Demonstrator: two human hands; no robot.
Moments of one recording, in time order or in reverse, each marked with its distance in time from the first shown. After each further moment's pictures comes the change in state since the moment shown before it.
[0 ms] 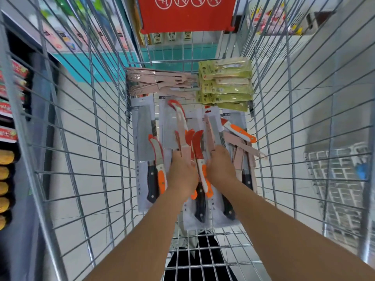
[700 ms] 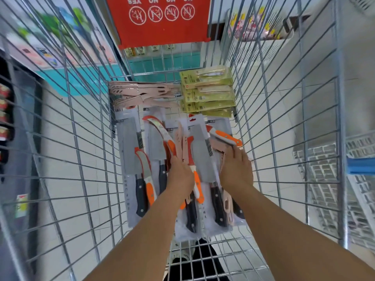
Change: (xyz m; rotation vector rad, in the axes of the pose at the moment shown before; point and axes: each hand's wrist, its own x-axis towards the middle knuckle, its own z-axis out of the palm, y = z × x) left_hand 0.020 0.015 0.027 0.070 -0.066 -0.074; right_hand 0.013 0.050 -0.039 -0.368 0.079 0.064
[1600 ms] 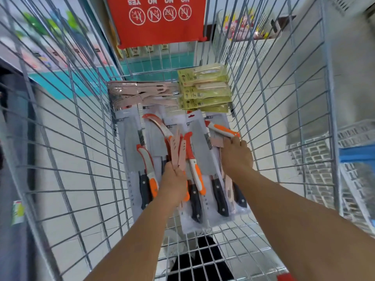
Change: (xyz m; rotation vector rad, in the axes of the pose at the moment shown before) left_hand -0.011 -0.038 -0.025 -0.066 -0.070 0.004; right_hand 0.002 -0.012 -0.020 -0.285 0.007 -0.045
